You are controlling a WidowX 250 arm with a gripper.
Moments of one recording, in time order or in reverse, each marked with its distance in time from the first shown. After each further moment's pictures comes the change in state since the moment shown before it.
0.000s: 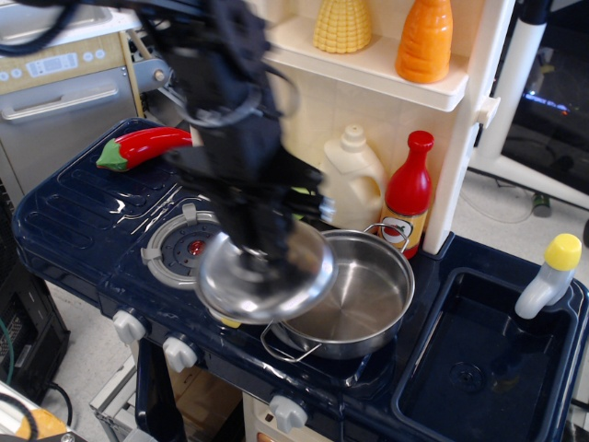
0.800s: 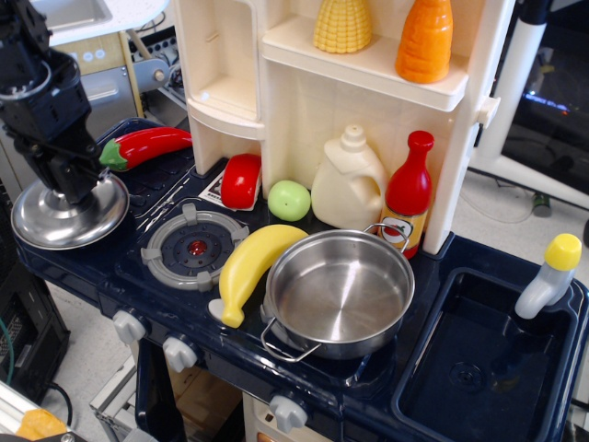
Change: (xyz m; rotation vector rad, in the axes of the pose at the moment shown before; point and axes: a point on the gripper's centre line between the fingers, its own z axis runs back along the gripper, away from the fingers) arm 0.025 0.187 -0.012 0.195 -0.009 -0.155
